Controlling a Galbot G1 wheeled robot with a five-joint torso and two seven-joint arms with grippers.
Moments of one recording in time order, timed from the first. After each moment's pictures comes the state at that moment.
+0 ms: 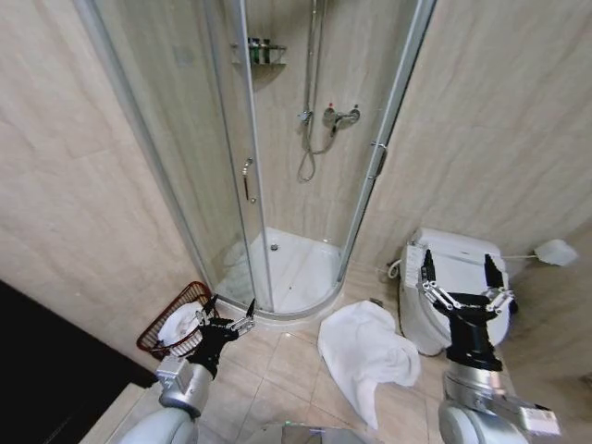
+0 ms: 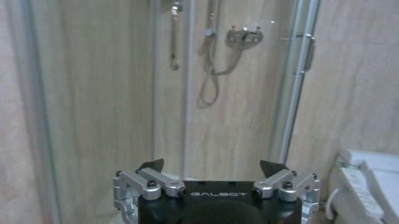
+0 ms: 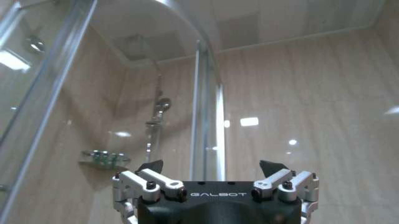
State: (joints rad) left arm 1.91 -1.56 -0.57 -2.50 -0.07 0.26 0.15; right arm -1.76 1.58 0.76 2.42 0.20 0.45 -0.11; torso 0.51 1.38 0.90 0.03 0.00
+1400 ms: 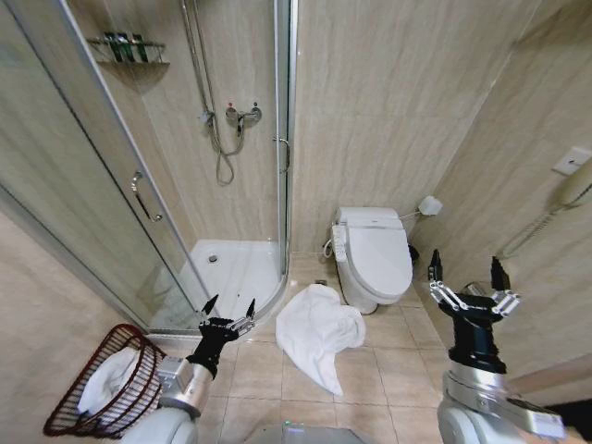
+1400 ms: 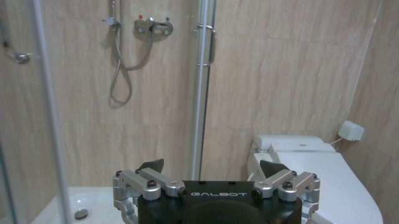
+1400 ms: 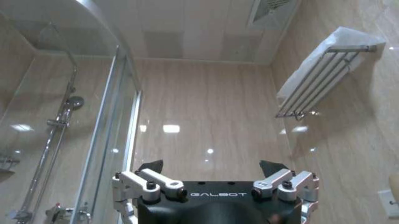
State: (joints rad) left arm 1.91 -1.56 -0.57 -2.50 -0.07 0.26 0.15; right arm -1.75 1.58 0.76 2.42 0.24 0.46 -0.08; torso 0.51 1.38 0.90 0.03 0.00
